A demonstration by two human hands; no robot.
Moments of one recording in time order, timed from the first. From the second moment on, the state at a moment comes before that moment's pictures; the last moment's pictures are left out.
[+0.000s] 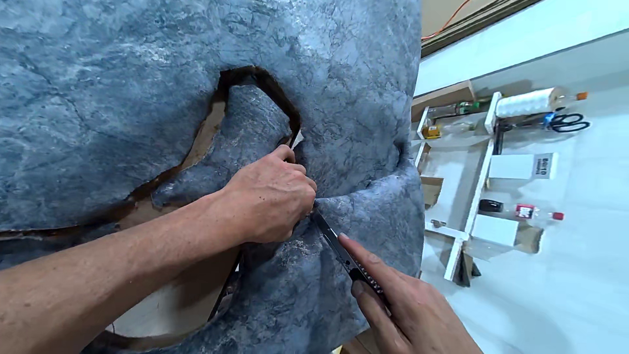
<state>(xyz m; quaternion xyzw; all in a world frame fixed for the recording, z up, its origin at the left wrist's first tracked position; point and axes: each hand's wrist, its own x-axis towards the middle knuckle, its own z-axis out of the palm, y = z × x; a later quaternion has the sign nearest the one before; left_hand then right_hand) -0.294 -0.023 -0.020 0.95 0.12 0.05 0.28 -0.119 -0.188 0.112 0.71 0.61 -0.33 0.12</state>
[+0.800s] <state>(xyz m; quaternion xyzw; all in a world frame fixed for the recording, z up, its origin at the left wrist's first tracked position) -0.294 -0.014 -0.018 0.93 0.12 0.05 0.35 -0.127 -0.145 0.118 0.72 0.49 -0.46 0.17</state>
